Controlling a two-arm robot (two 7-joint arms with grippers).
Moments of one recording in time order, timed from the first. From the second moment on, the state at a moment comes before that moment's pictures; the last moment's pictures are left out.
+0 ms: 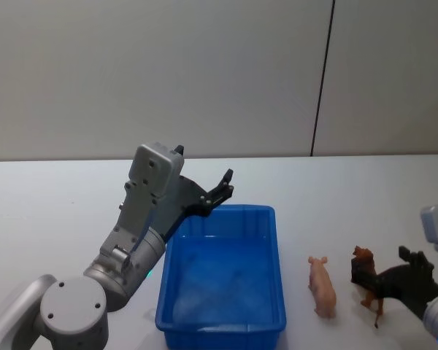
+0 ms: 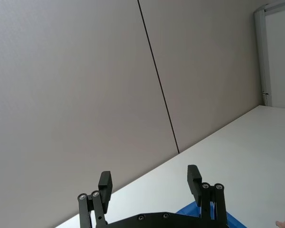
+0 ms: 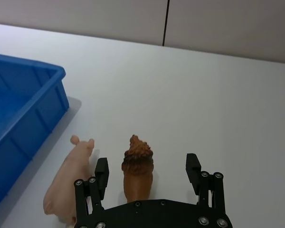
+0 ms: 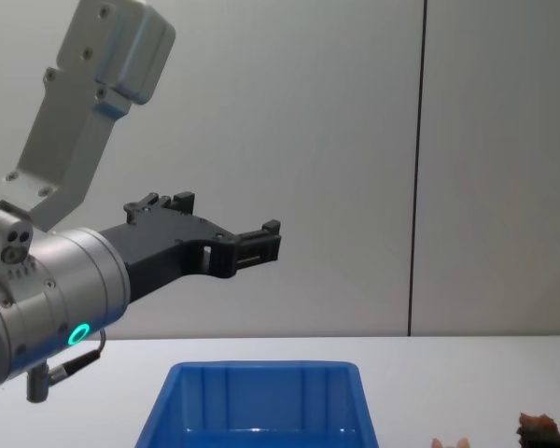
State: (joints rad) left arm -0.24 0.38 0.45 -1.63 -0.20 0.01 -0.01; right arm -0.02 0.32 -0.23 -1.68 0.26 0.38 0.03
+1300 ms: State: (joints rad) left arm -0.24 0.38 0.45 -1.63 -0.20 0.01 -0.01; right arm -0.01 0.29 -0.24 -1.65 0.25 0.40 0.02
